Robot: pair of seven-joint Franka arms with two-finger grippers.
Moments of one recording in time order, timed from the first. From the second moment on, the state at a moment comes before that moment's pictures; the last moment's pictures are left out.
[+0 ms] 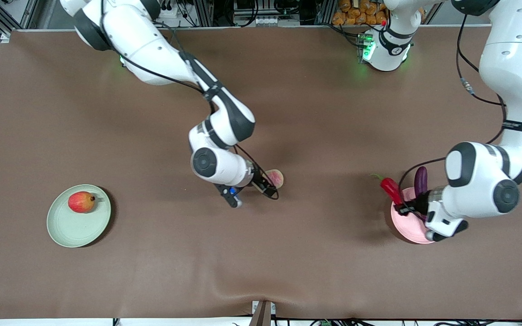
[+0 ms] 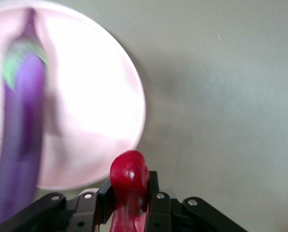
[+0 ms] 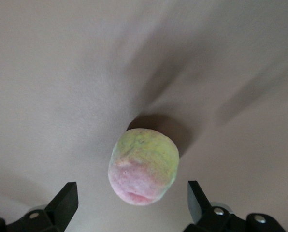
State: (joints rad) left arm 0.25 0.70 -0.36 -1.50 0.04 2.07 -0.39; right arm 0.58 0.90 0.12 -1.27 0.42 2.26 1.26
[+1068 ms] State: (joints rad) left arm 0.24 0.78 -0.27 -1.42 0.04 2.07 -0.16; right arm 0.63 0.95 0.05 -1.25 0.41 2.31 1.31
